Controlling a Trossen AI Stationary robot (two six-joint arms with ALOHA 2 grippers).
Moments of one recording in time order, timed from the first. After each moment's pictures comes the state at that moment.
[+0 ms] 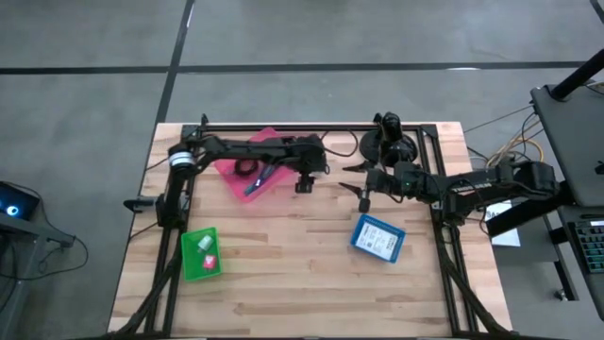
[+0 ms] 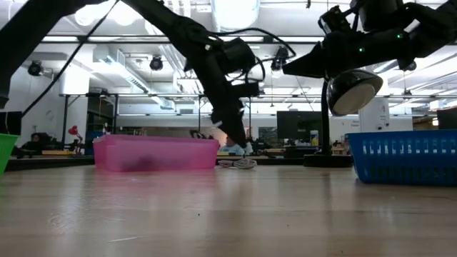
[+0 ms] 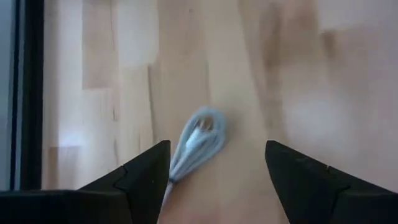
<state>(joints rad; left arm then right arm) 0.31 2.01 1.51 -0.47 -0.06 0.46 -0.15 1.16 0.38 0.64 0.11 -0.21</state>
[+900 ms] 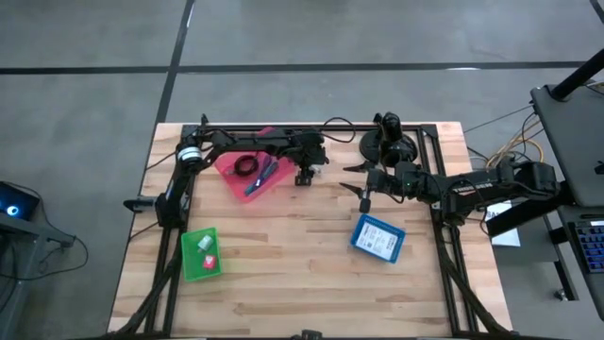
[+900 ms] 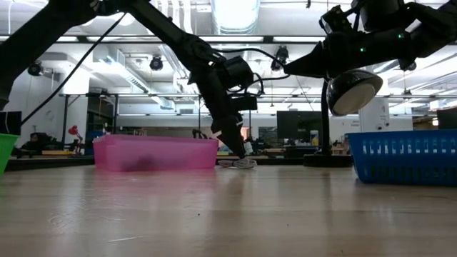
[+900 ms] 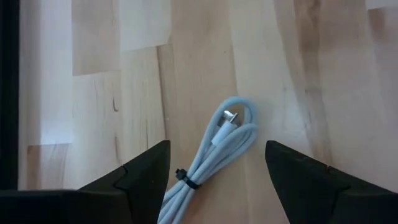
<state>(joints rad) 0.40 2.09 1.58 -0.50 0.04 0.50 -0.15 1.15 0.38 0.63 0.11 -0.22</state>
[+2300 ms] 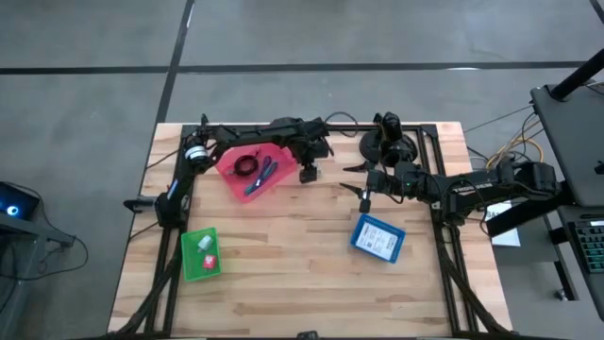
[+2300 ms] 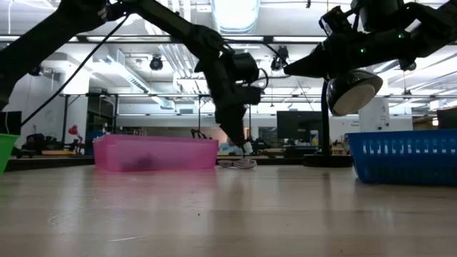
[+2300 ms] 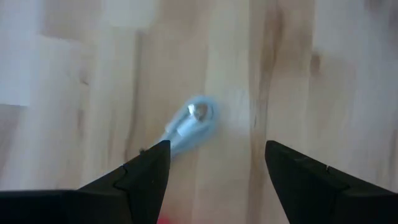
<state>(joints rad) 0.42 2.16 1.84 -0.85 0.18 0.28 -0.15 1.15 0.38 0.62 0.11 -0.24</state>
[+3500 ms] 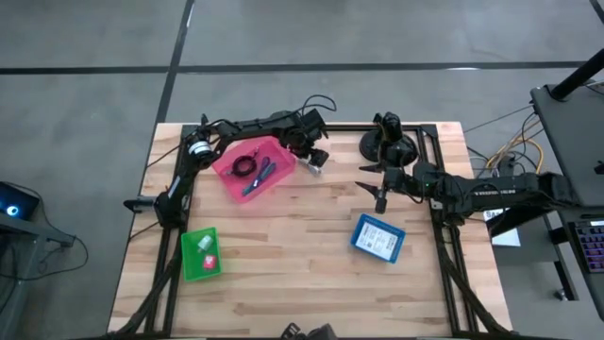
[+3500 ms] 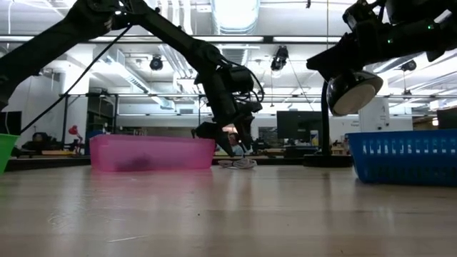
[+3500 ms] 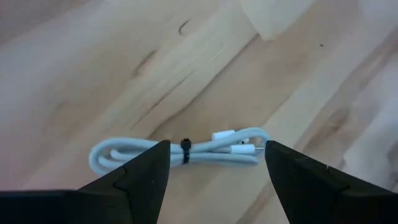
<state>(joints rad) 0.50 2.22 1.85 -0.80 0.21 -0.43 -0.15 0.84 0.31 0.39 0.13 -0.16</state>
